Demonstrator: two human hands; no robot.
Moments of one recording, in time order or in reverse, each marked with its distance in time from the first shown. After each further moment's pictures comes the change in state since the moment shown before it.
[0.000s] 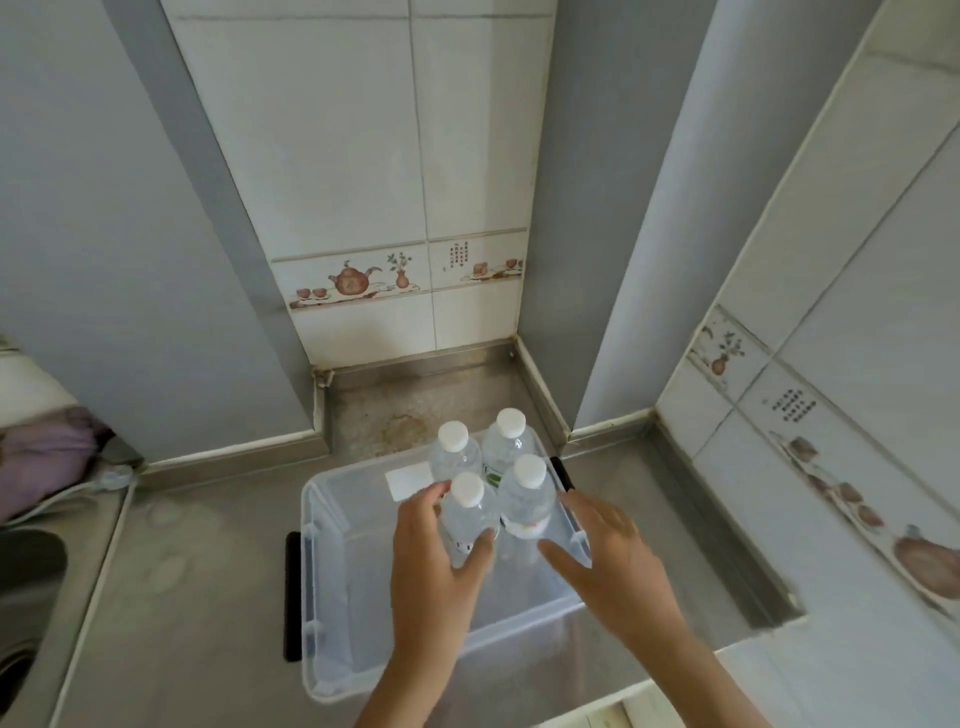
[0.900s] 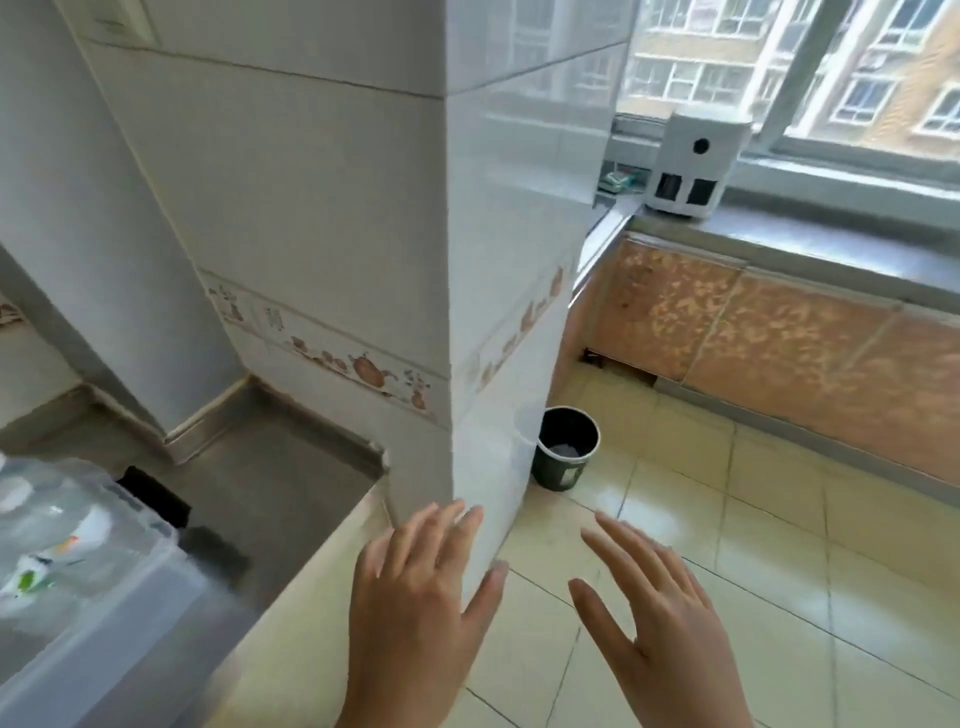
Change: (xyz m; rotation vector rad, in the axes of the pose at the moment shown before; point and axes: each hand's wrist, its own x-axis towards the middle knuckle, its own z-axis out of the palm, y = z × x) left_hand -0.276 0.199 0.104 0.258 -0.518 1.010; right_hand -0.404 0.128 -0.152 -0.227 0.609 0.543
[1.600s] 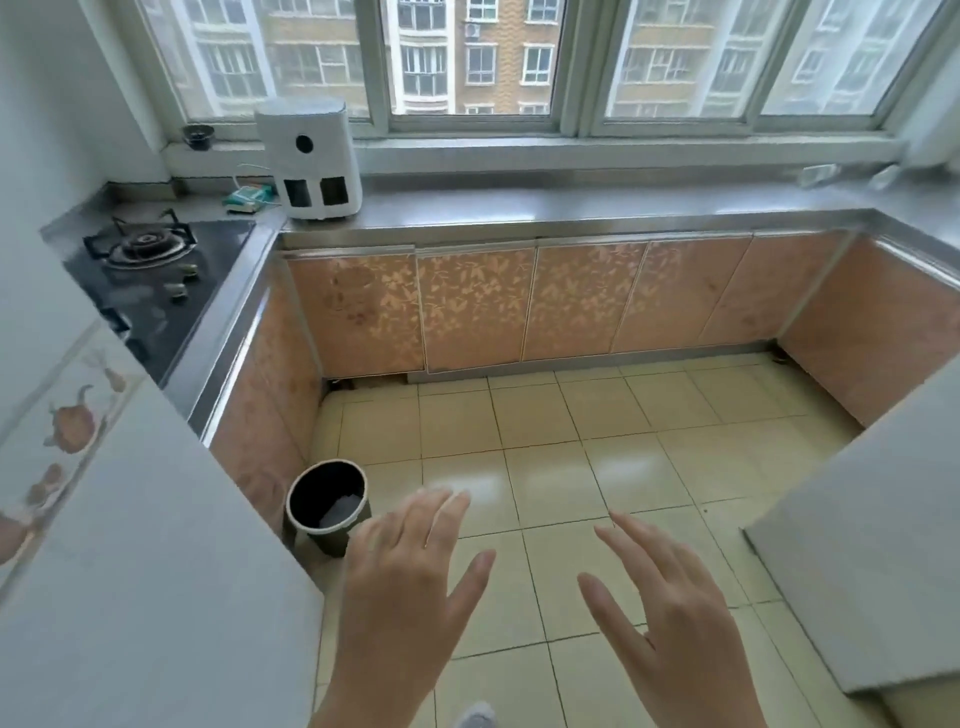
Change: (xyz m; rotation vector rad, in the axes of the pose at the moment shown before) left_hand 0.166 0.264 0.179 -0.235 -0.216 0.590; right_hand -0.012 0.258 -0.120 -0.246 0.333 0.574
